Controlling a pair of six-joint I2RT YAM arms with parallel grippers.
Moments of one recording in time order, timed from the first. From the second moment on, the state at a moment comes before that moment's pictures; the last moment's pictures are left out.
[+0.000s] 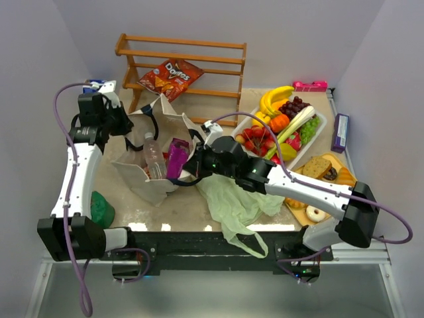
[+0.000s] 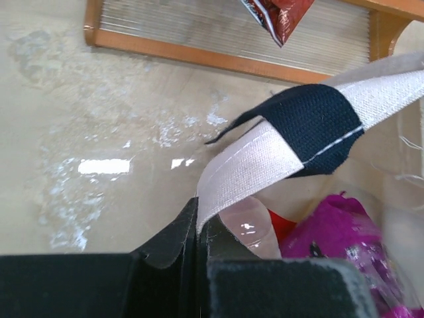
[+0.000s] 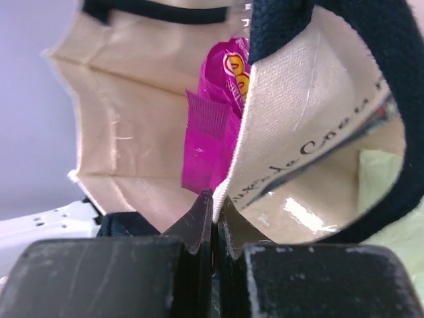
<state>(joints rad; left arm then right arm) 0.09 1.30 1.26 -0.57 0.24 -0.14 1.03 1.42 1.17 -0.11 0.04 0.73</state>
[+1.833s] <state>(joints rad) 0.38 1.41 1.37 -0.63 -0.20 -0.10 1.03 2.29 2.12 -0.08 -0.18 0.72</state>
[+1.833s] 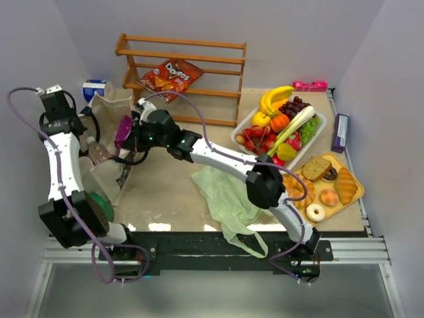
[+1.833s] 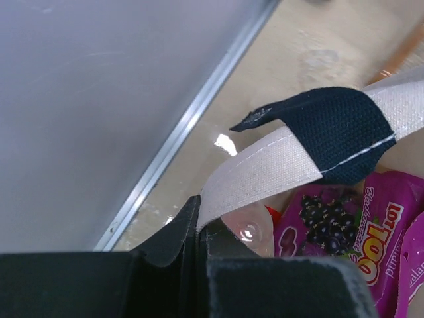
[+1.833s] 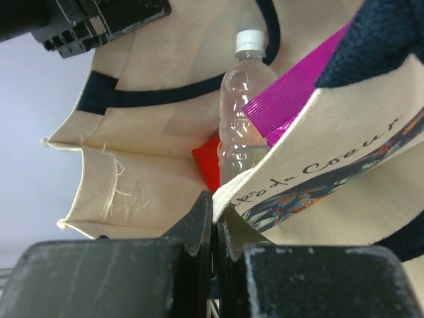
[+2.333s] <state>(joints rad) 0.41 1.37 1.43 -0.54 -0.14 -0.11 1.03 2.37 2.28 -0.02 -0.23 0.68</state>
